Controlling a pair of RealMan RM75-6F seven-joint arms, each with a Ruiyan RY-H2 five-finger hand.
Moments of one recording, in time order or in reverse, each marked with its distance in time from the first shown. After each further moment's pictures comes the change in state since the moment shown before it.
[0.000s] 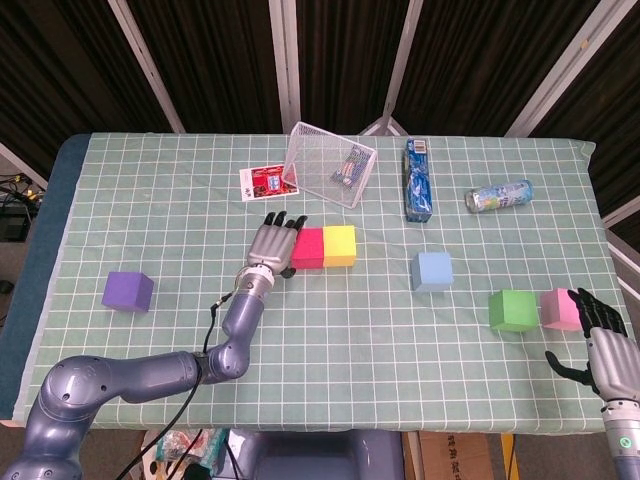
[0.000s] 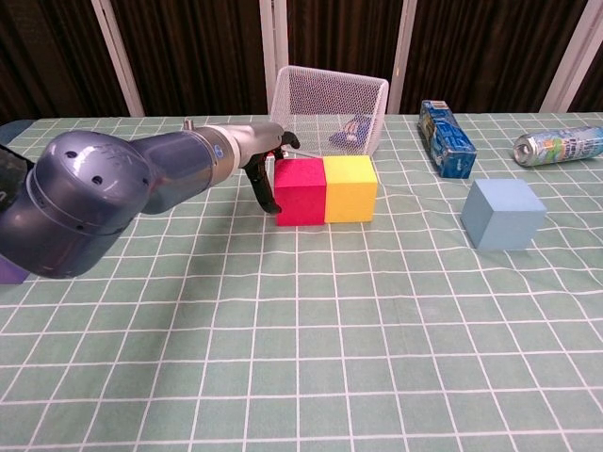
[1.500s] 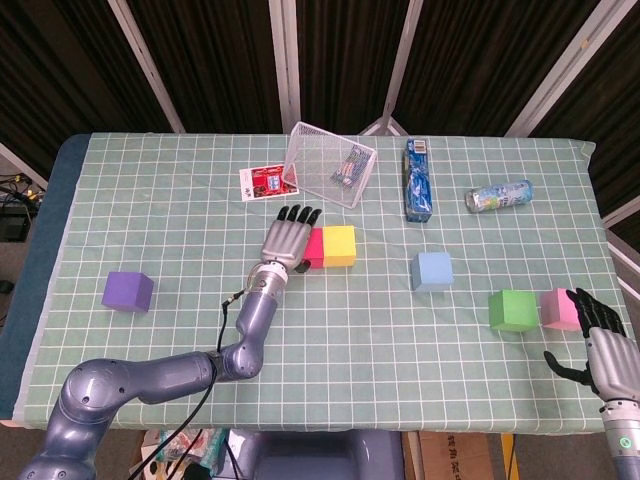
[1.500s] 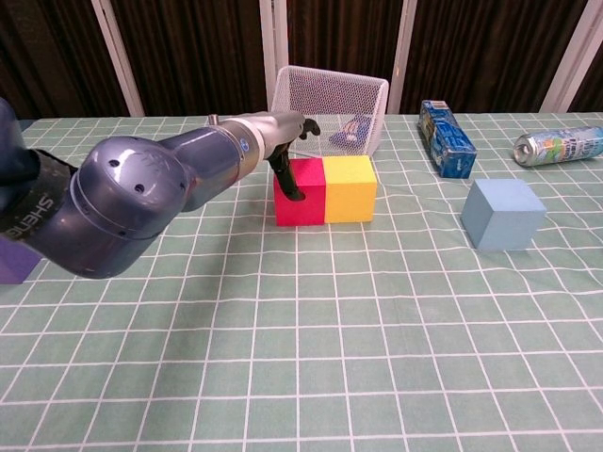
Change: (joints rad) left arm -0.038 -0.073 -0.045 0.091 0.062 -0.002 -0.050; right arm 0.001 0.005 -0.001 -0.005 -0.003 -0.004 0.014
